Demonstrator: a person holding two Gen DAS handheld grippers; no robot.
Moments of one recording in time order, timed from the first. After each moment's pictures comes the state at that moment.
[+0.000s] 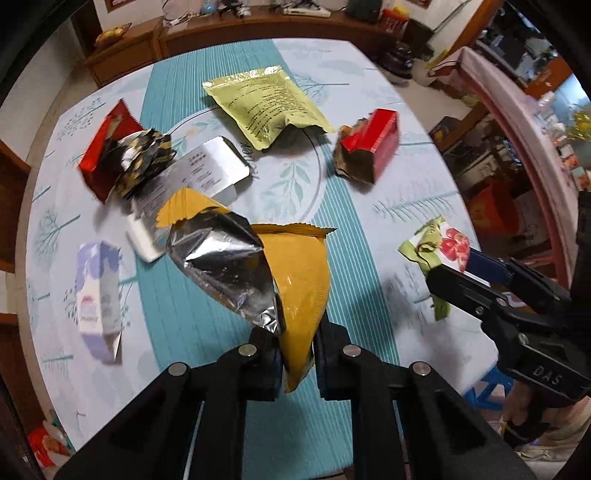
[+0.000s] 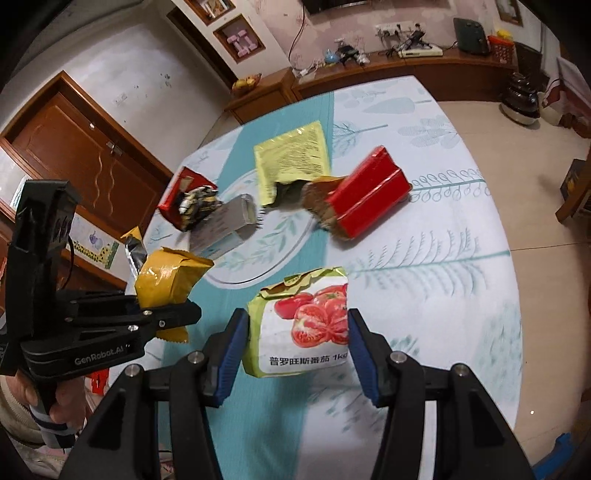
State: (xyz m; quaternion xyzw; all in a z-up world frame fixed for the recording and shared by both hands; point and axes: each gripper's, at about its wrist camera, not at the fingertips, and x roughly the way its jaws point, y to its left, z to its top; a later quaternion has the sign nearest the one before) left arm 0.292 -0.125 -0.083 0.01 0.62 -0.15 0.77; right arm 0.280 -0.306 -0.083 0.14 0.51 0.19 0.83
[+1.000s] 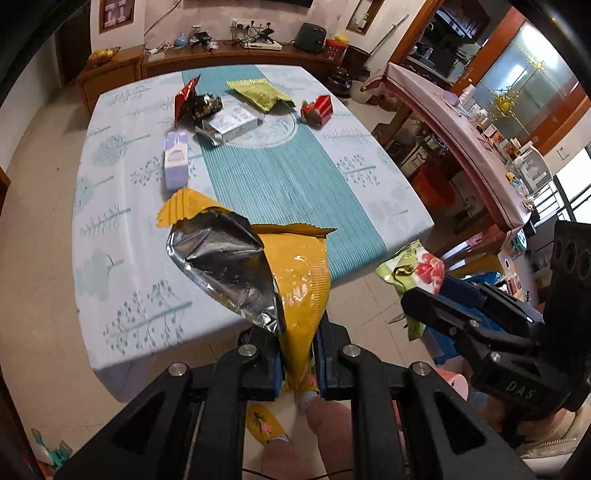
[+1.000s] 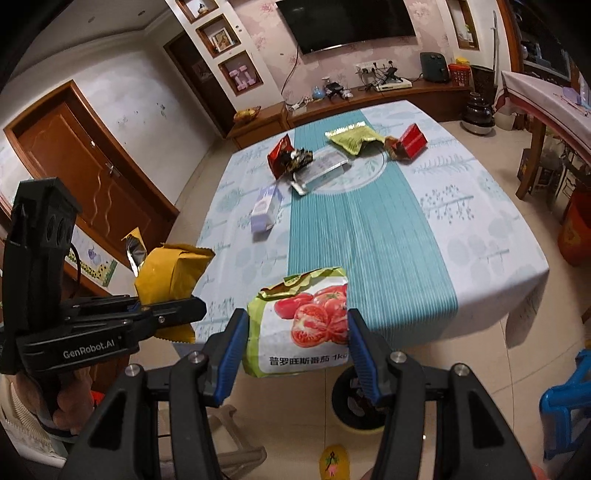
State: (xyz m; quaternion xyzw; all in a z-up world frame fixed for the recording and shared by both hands) left arm 0.053 0.044 -0.011 -0.02 0.56 -0.26 0.79; right arm 0.006 -0.149 -0.005 0.15 0.46 0.11 0.87
